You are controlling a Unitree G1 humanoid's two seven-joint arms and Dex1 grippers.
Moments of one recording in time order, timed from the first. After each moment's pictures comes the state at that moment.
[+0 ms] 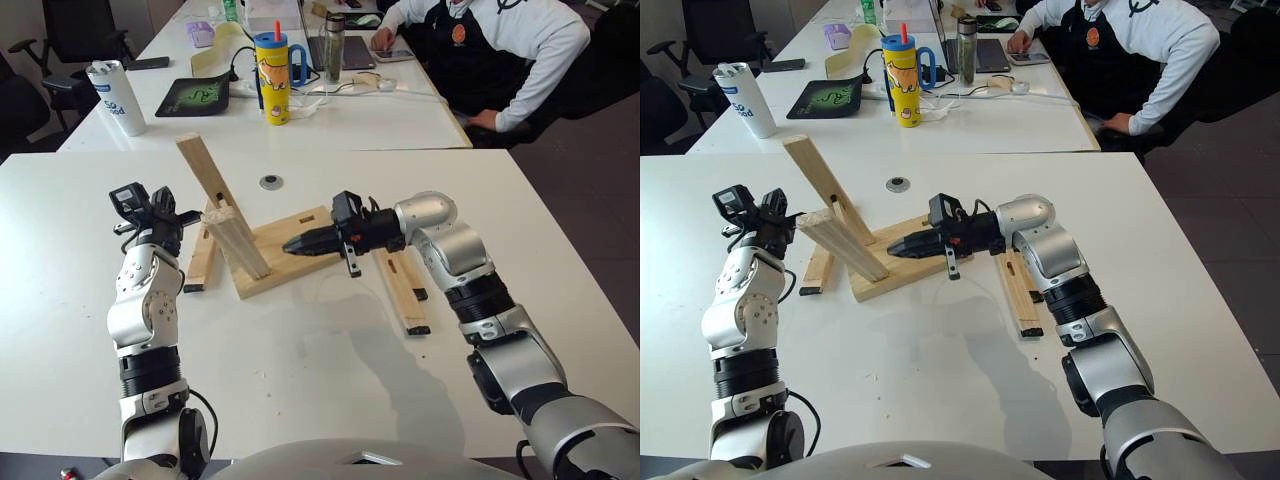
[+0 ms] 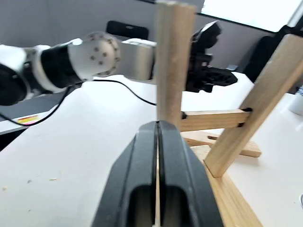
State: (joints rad) left arm -0.30 0.17 0.36 -0.06 -0.34 0.40 0.03; right arm -0.71 -0.28 0.26 0.26 0.27 0.19 1.20
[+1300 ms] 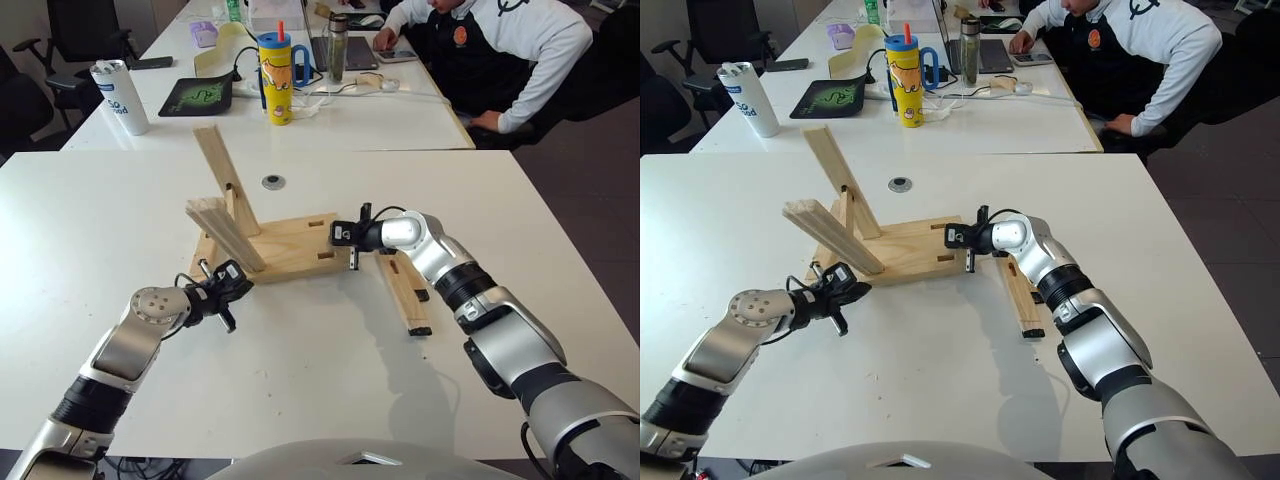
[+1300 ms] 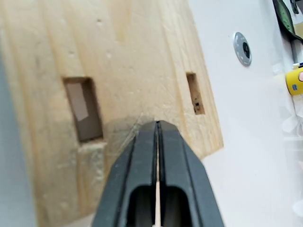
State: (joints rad) left arm -0.14 0.68 -0.23 -0.04 -0.03 0.41 -0.65; right arm -0.81 -0.35 0.51 0.70 -0.36 -0.11 0.89
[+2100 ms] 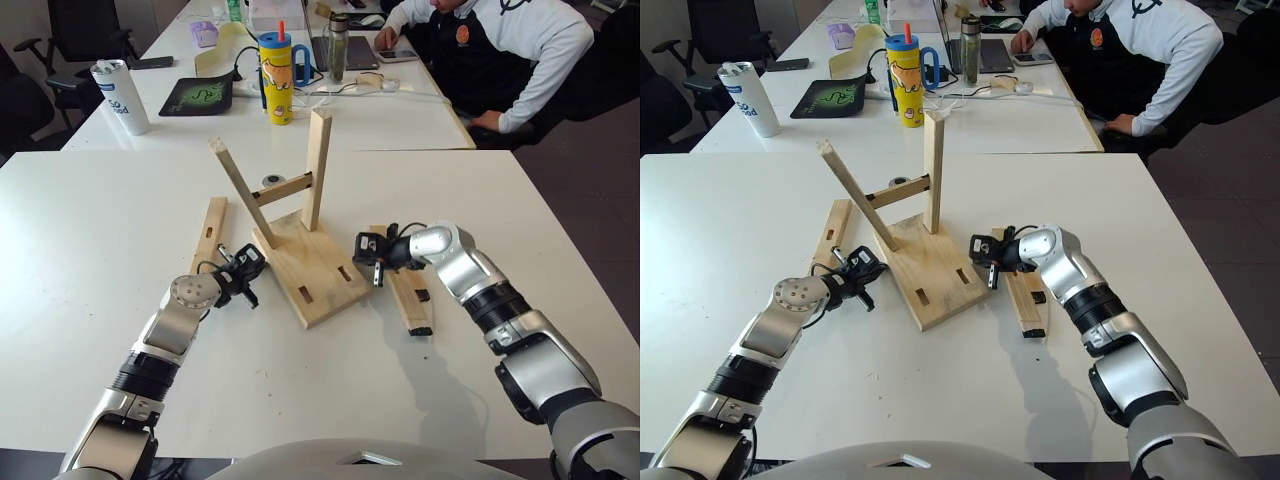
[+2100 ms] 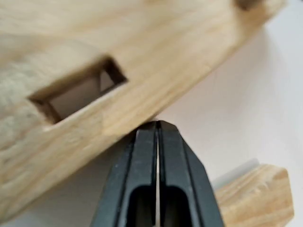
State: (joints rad) left arm -0.26 0.46 -0.25 0.13 0.08 0.33 -0.56; right arm -0.63 -0.47 0.48 0.43 -0.25 0.16 0.99
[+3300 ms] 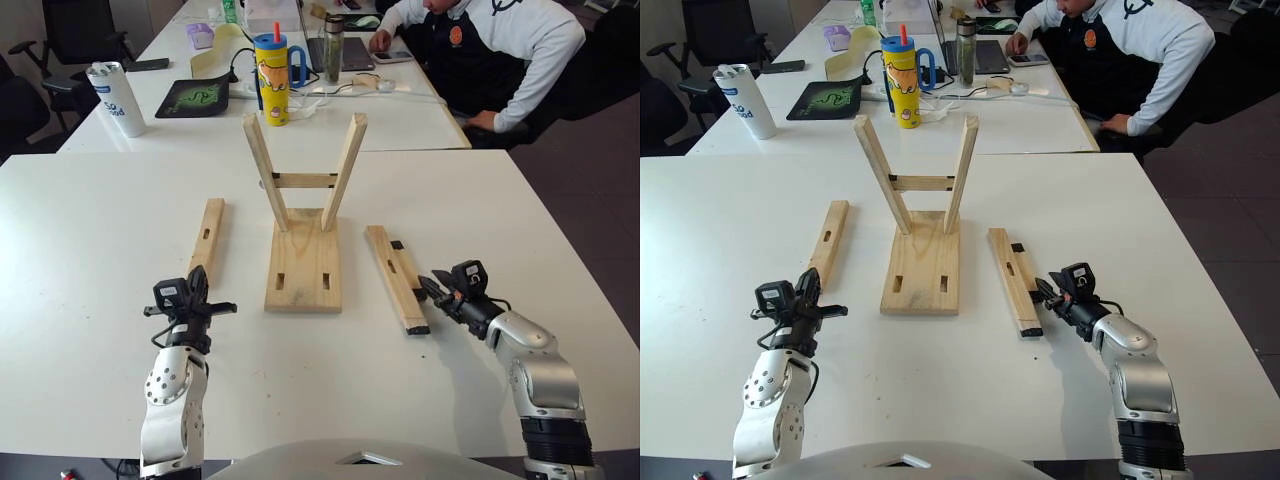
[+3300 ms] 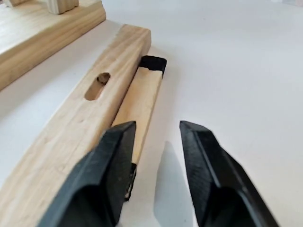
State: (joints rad) left arm 0.29 0.01 0.15 -0.31 -0.15 0.09 -0.09; right arm 0.07 -0.36 -0.16 -0.17 0.17 0.50 0.54
